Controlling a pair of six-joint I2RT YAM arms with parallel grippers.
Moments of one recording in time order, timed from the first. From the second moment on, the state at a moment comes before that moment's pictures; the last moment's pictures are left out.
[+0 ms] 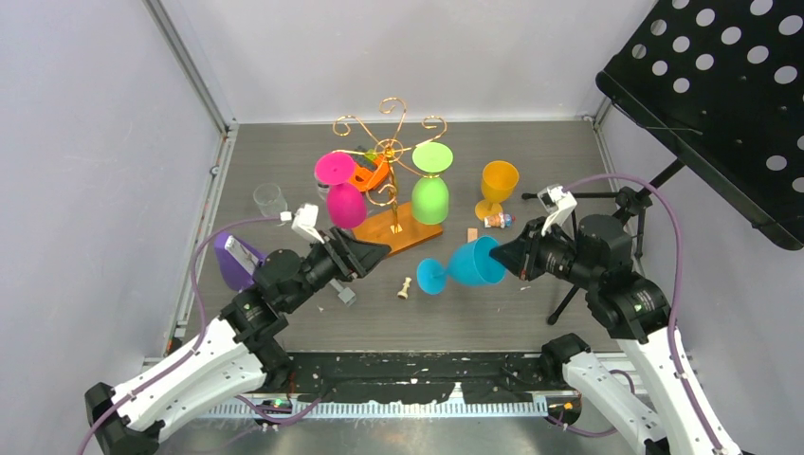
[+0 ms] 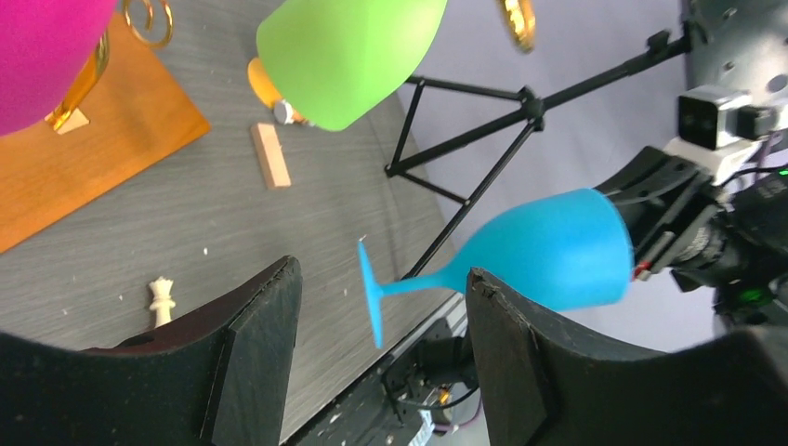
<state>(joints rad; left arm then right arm) -0.82 0.62 0.54 0.02 -0.08 -0.95 0.37 0.64 0.94 -0.73 -0.37 0.34</state>
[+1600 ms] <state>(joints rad) -0.96 0.75 0.65 -0.24 0.02 -0.81 0.38 0.56 0.85 -0.51 -0.53 0.44</state>
